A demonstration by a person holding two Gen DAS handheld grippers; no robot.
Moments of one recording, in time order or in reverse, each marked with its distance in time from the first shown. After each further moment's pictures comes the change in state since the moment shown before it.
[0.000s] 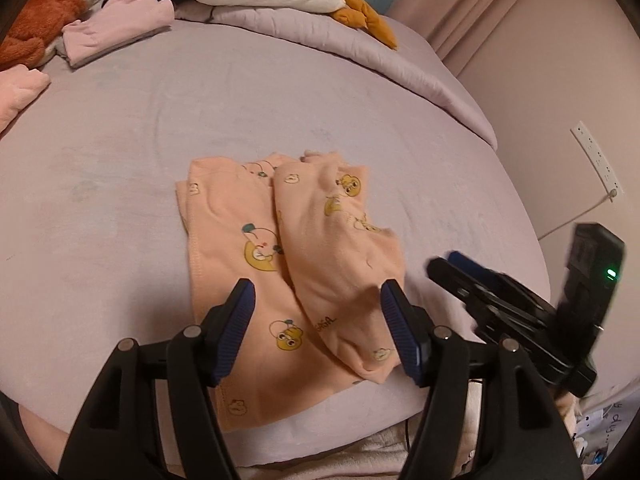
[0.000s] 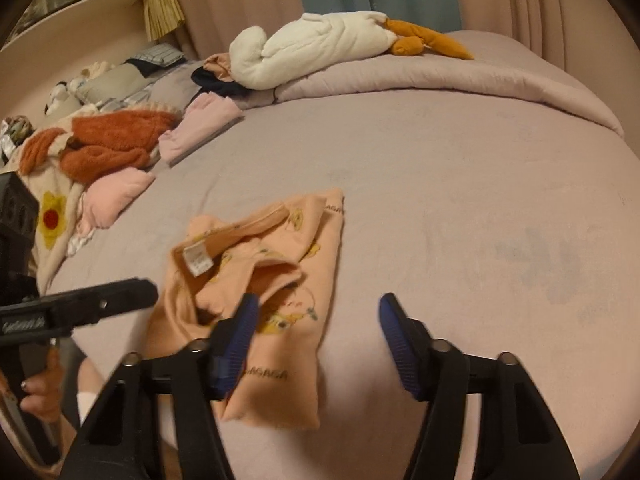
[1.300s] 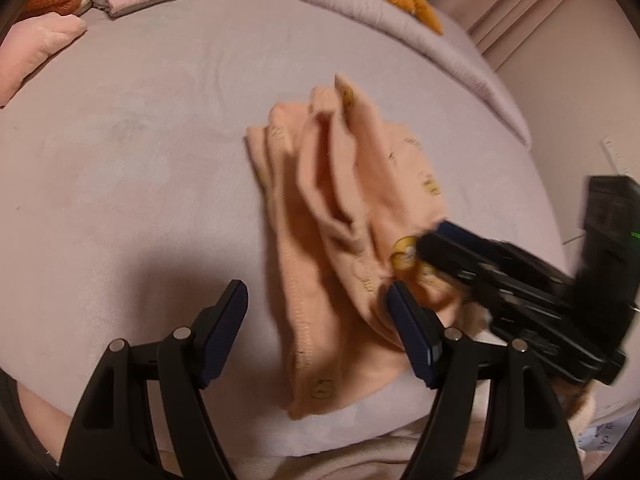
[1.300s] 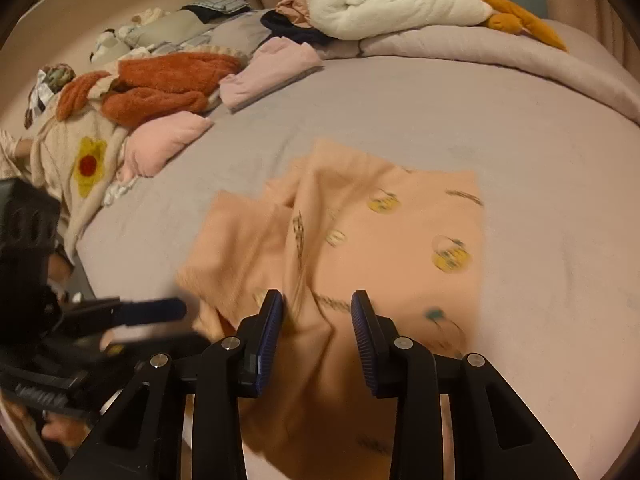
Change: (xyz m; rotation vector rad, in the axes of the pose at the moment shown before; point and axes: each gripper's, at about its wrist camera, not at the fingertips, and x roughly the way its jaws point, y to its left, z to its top) left arm 0.013 0.051 -0.022 -0.089 0.077 0.094; right arm 0.046 0.053 0.002 -0.146 0.141 0.177
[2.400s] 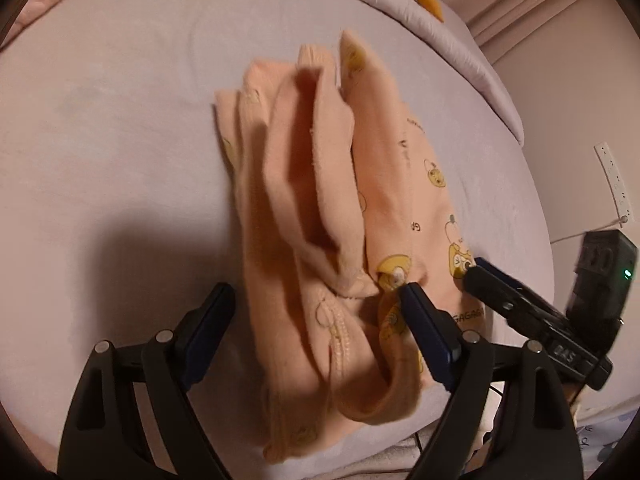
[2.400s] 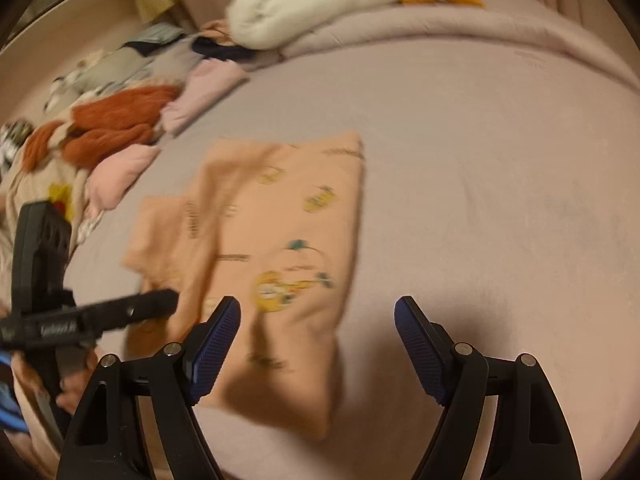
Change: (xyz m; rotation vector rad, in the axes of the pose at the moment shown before) left arm 0.039 0.000 0.007 -0.035 0.069 -0.109; right arm -0.006 -0.069 -0.024 0.239 0.009 -0.056
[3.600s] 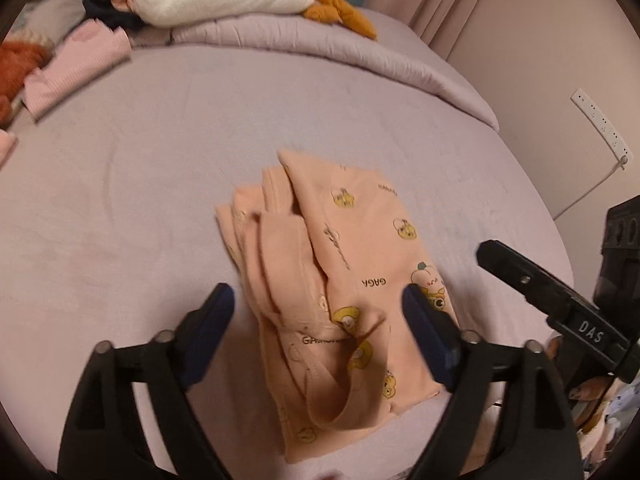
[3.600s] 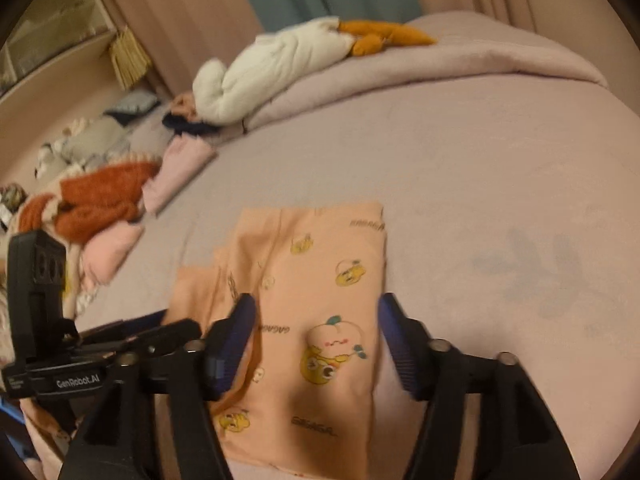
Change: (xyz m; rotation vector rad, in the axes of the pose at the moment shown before) left arm -0.019 -0.089 0.031 0.269 -0.174 0.078; right arm -0.064 -0.024 0.025 0.069 -0.268 -0.050
